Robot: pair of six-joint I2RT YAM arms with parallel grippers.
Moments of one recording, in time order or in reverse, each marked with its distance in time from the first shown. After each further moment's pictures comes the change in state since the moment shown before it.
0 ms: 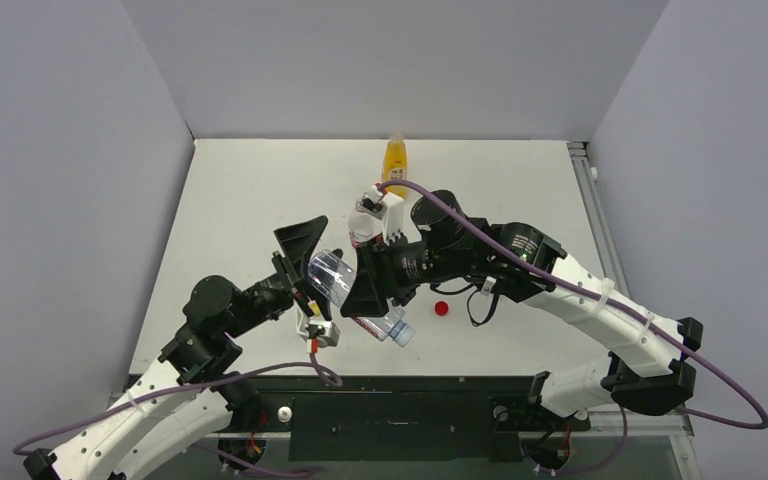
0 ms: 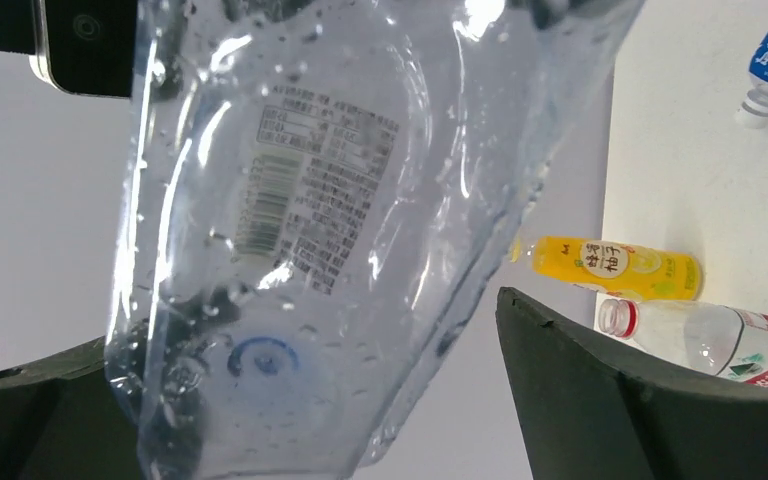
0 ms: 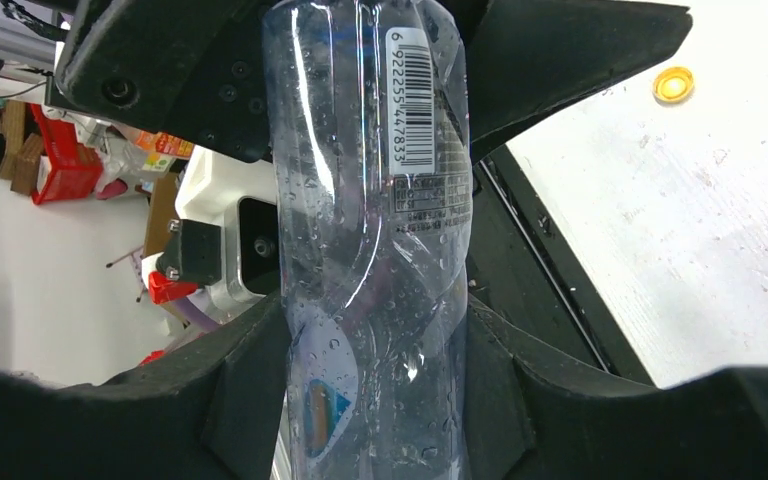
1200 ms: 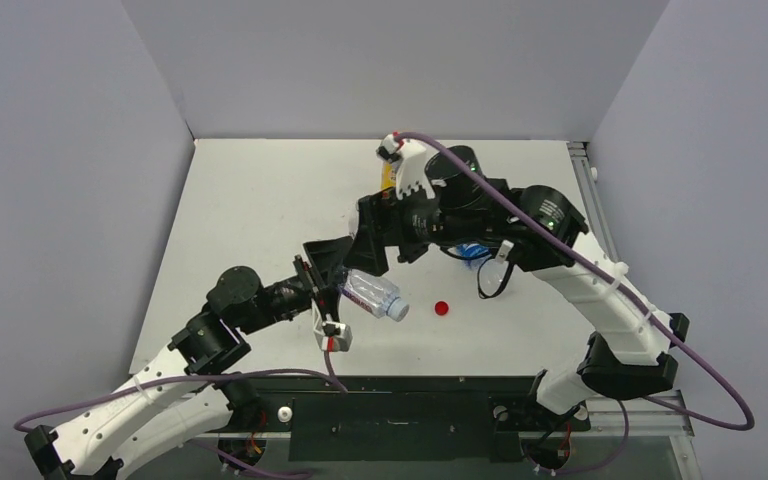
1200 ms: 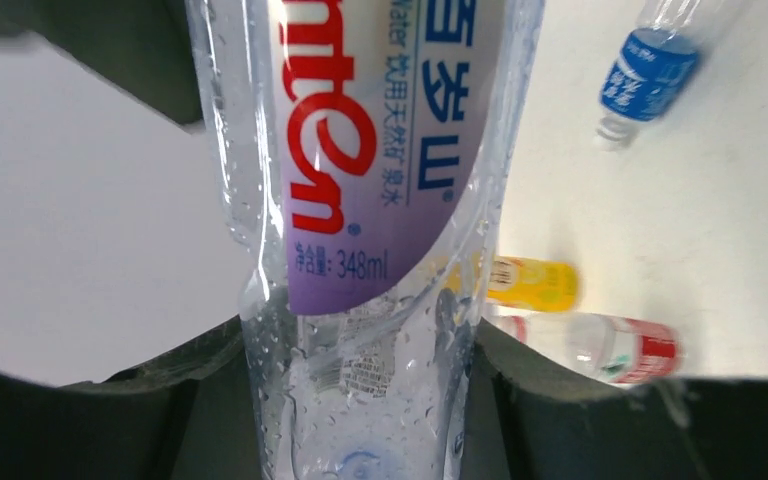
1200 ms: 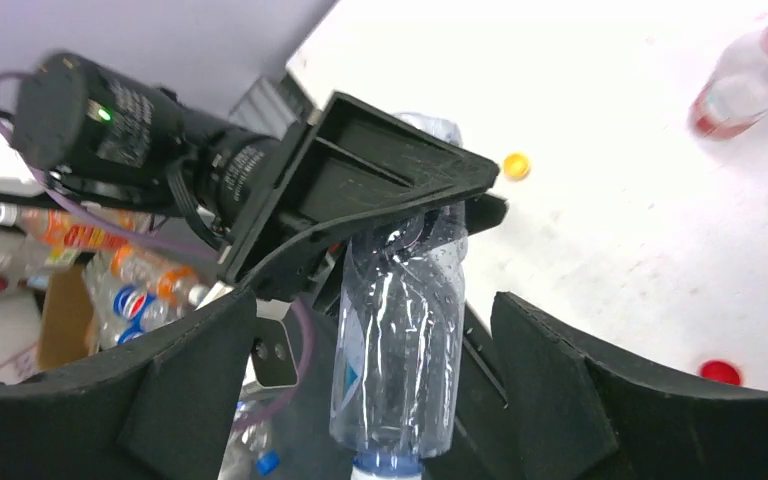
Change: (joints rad) left arm -0.084 0.075 0.046 -0.146 0.000 0.034; right arm -0.056 0.156 0.376 -0.251 0.167 -0.115
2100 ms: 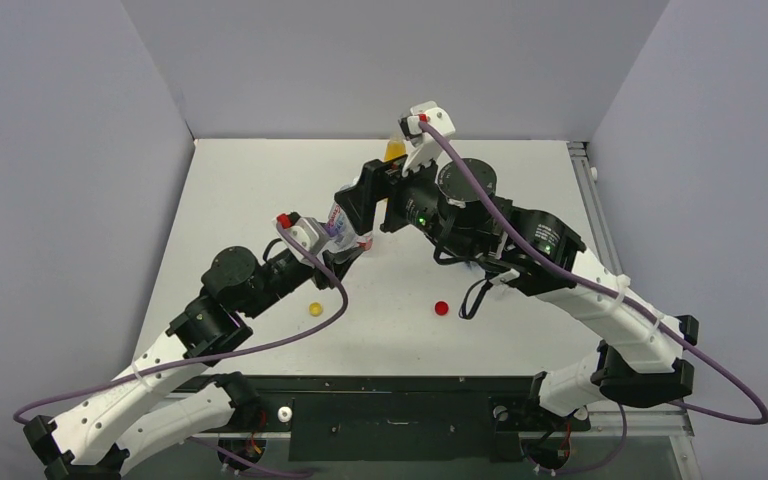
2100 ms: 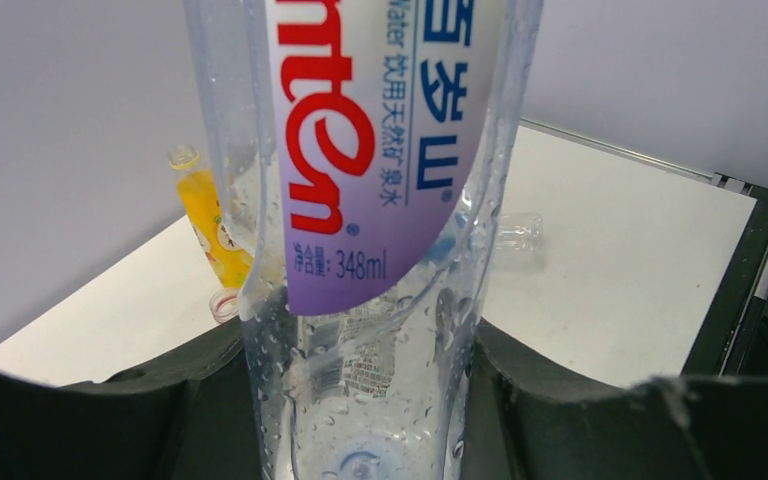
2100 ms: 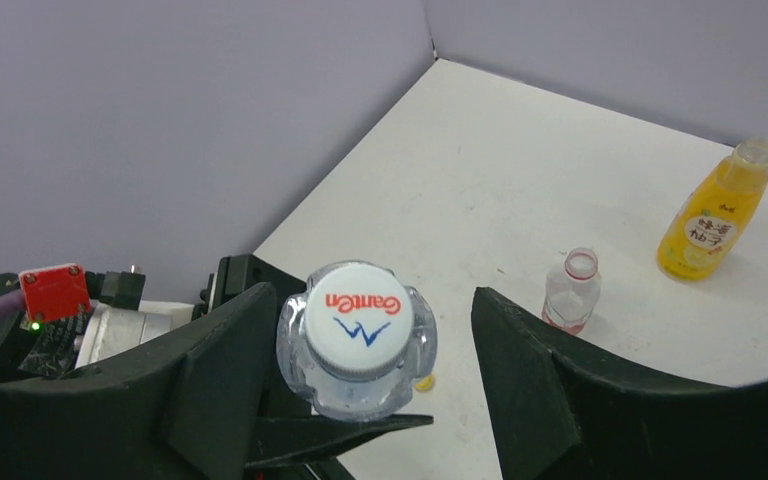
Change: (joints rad) left arm 0.011 0.109 0.163 0.016 -0.251 -1.334; right arm 0.102 -0.094 -0.112 0.433 0.544 -0.119
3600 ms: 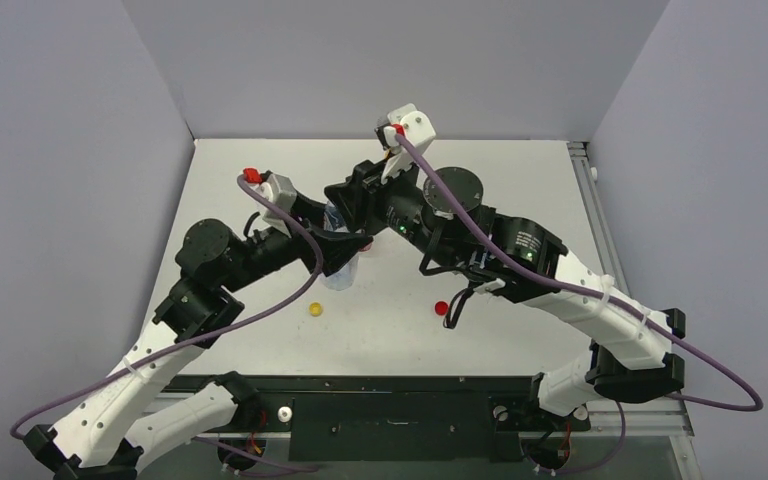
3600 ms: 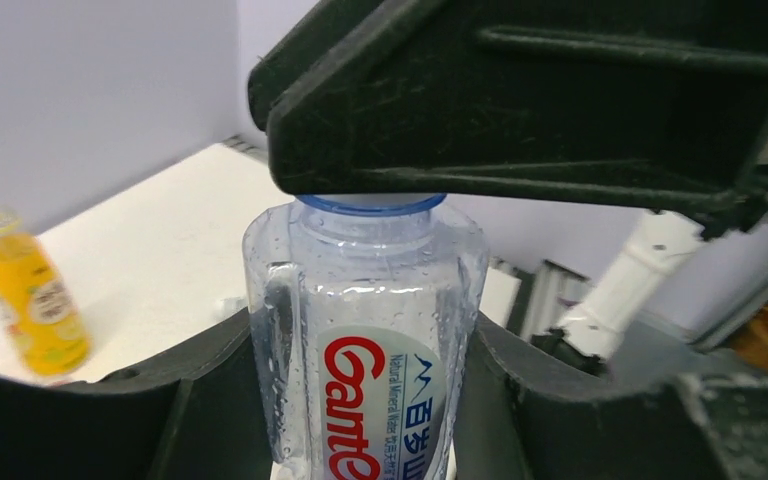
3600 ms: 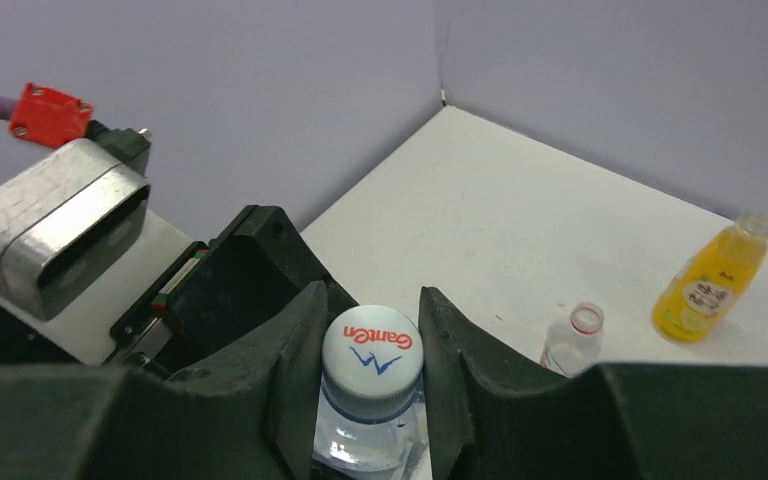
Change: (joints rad) left arm 0.108 0.080 0.184 0.015 0.286 -0.342; right arm 0.103 0.059 0.029 0.114 0.130 -0.115
